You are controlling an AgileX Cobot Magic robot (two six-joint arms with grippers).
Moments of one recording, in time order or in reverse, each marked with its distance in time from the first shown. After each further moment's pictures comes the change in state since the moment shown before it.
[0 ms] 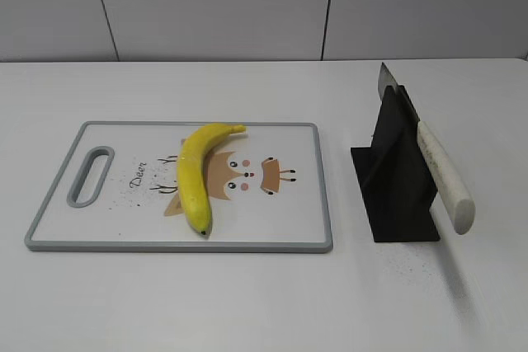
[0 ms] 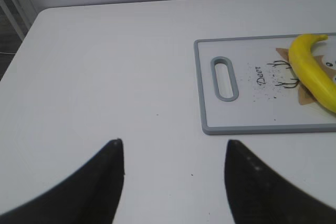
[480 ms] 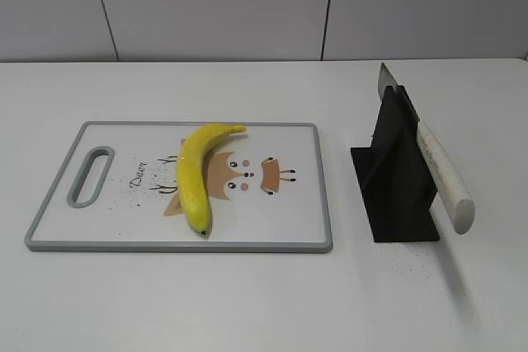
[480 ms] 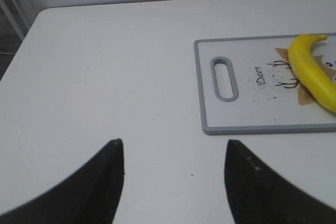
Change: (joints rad) left arm 0.000 0.000 0.000 0.001 0.000 0.000; right arm 0.000 0.323 -0.119 0.000 0.016 0.080
